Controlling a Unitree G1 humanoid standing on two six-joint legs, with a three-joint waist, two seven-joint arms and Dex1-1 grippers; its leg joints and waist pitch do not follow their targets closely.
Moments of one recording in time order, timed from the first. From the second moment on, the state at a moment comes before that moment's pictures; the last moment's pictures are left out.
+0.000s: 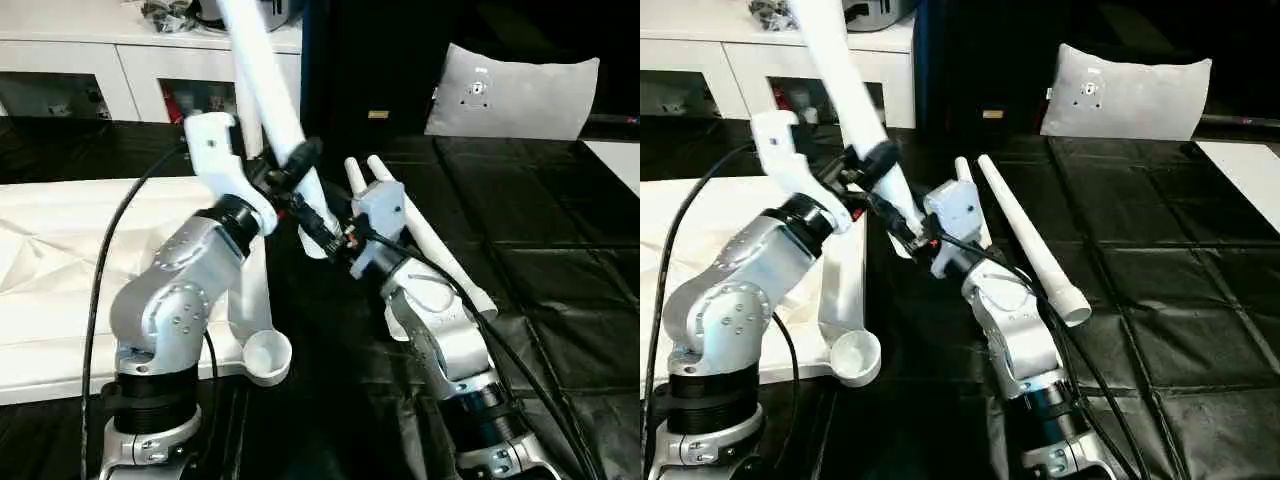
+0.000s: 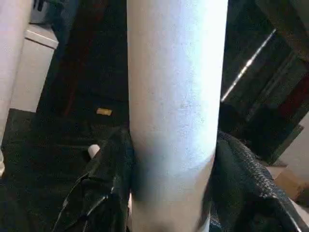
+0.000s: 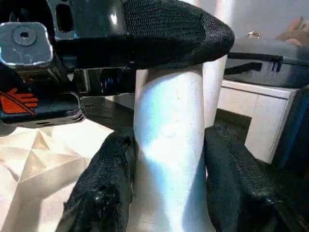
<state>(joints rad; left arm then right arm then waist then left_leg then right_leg) -0.50 0.04 0.11 -0.26 -0.57 0.70 -0.10 -0.42 0.04 0.19 0.16 0.11 -0.01 0.47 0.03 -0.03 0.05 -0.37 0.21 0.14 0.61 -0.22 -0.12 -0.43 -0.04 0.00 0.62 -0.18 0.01</state>
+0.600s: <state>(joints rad) -0.53 0.11 0.16 -0.21 -0.57 0.72 -0.11 -0.43 0.03 0.12 0.08 0.30 0.13 0.55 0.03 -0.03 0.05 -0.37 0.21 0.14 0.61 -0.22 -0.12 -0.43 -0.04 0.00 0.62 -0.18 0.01</state>
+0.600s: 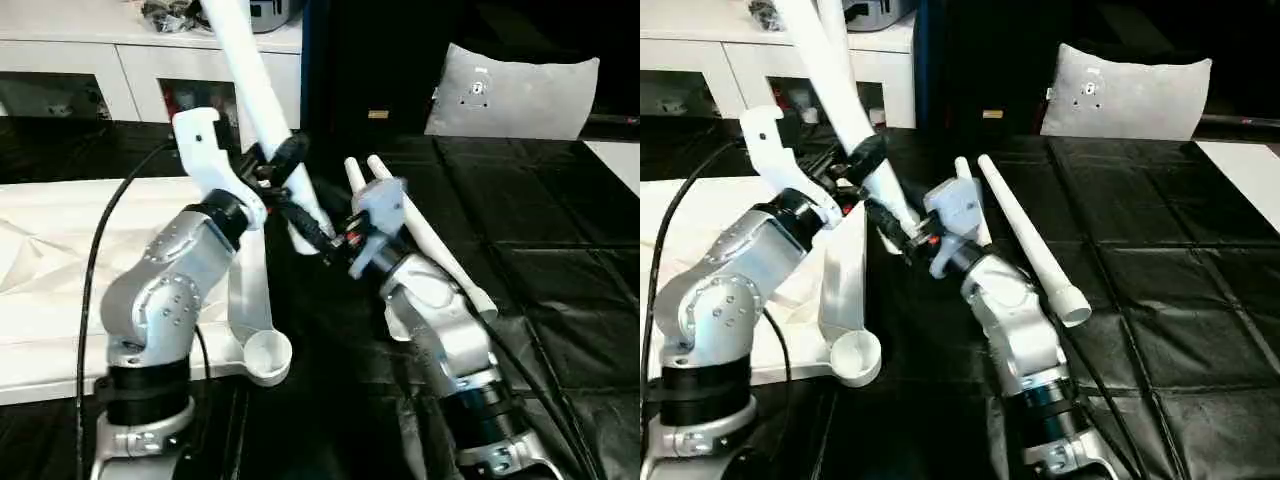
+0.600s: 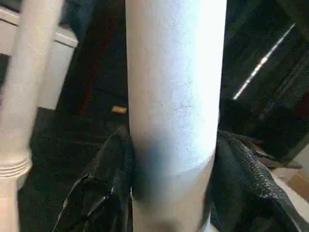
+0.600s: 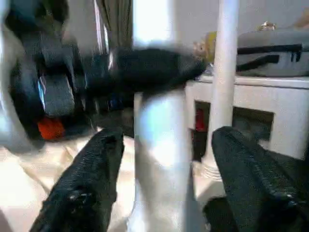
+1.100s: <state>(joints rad) -0.61 0.24 0.30 -0.19 -0.90 0.94 -0.33 -0.47 -0.14 -0.19 -0.04 0.84 0.63 0.55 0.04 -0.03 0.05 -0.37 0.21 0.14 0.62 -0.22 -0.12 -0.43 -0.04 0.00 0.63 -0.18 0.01</state>
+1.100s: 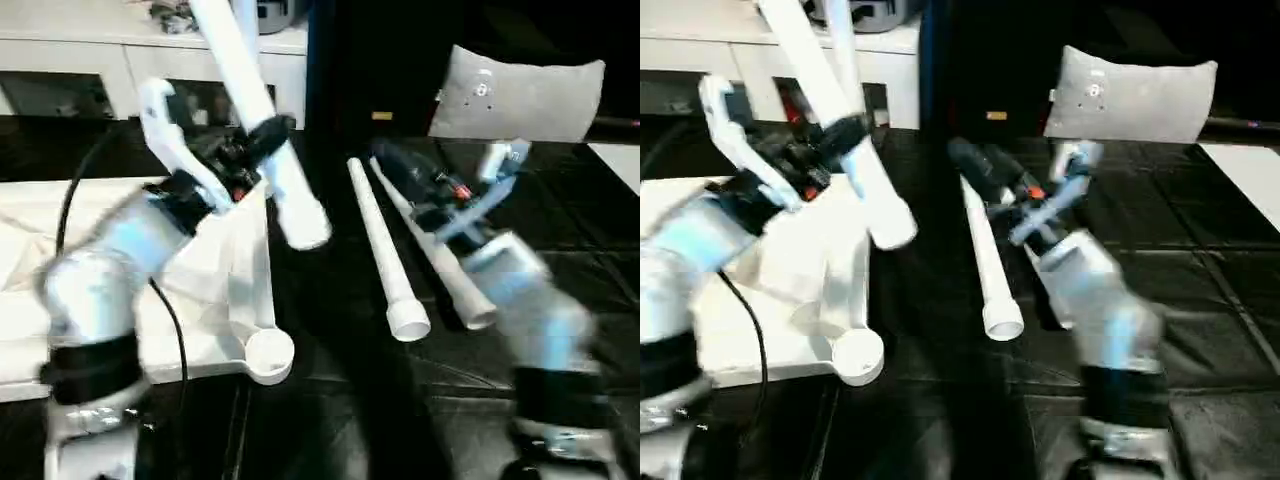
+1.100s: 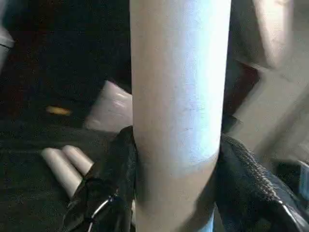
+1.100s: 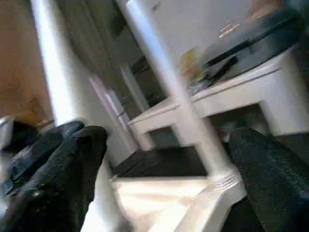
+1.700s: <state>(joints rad) -0.69 0.42 0.11 -0.19 -0.99 0.99 -0.82 -0.47 -0.38 -0.03 -0.16 0.97 0.89 0.89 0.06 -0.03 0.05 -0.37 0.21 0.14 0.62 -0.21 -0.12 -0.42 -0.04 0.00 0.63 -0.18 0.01</state>
